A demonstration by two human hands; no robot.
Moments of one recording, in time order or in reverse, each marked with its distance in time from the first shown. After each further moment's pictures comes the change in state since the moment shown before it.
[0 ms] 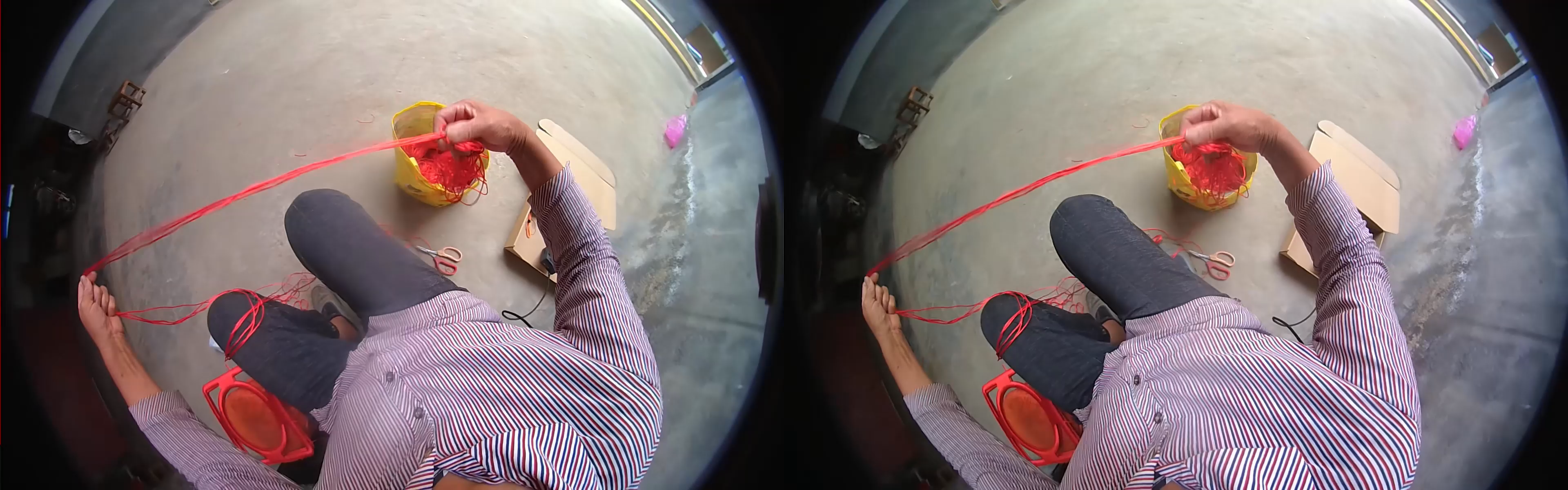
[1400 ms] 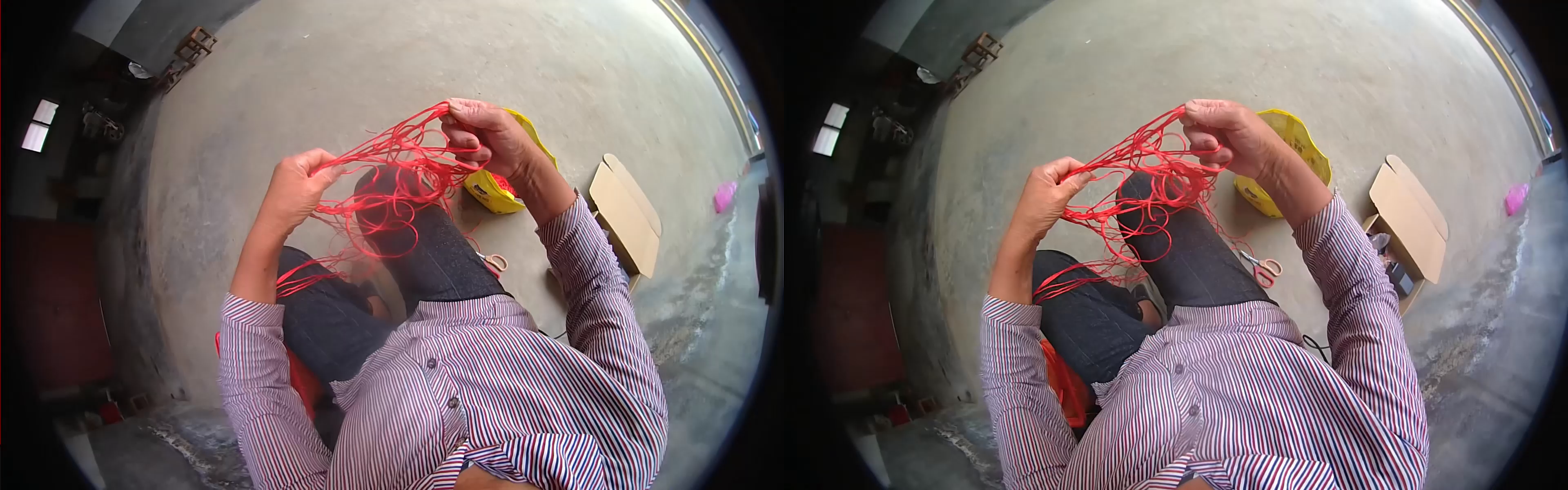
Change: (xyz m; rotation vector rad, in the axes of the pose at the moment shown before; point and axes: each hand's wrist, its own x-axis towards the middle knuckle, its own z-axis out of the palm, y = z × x) left_hand -0.135 -0.063 0.255 0.533 -0.767 0.063; right_hand 0.084 -0.019 0.096 0.600 -0.104 -0.118
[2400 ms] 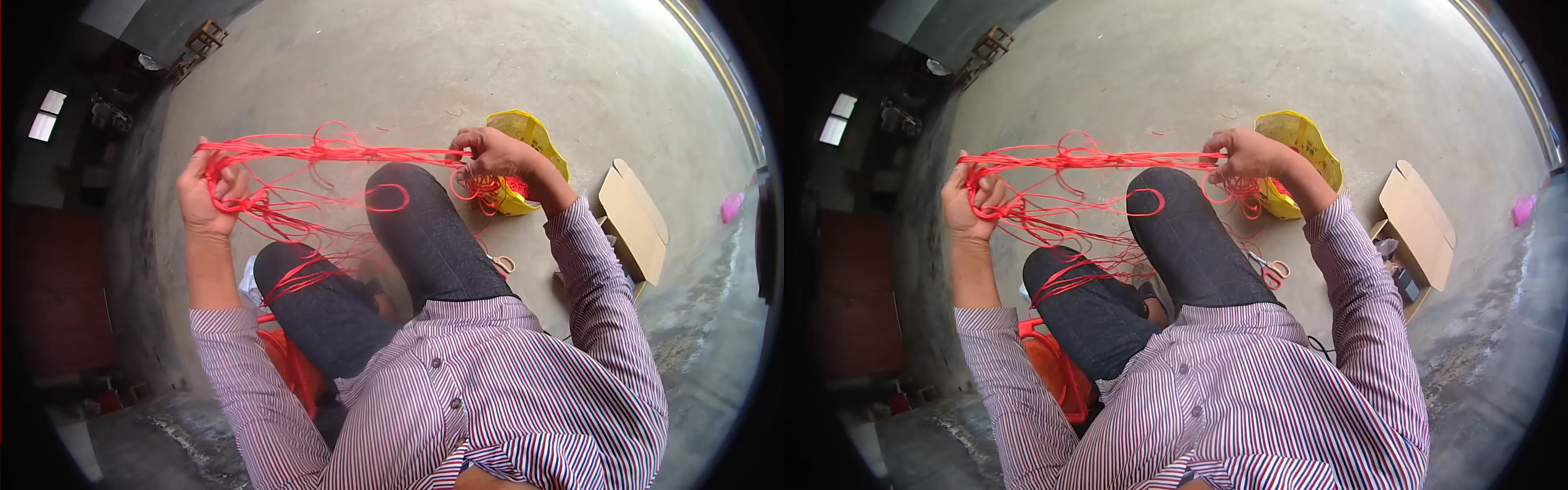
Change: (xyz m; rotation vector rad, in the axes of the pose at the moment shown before) left_hand -0.035 0.007 -0.105 -1.006 0.279 -0.128; right_hand 0.008 0.029 -0.053 -1.234 0.039 0.008
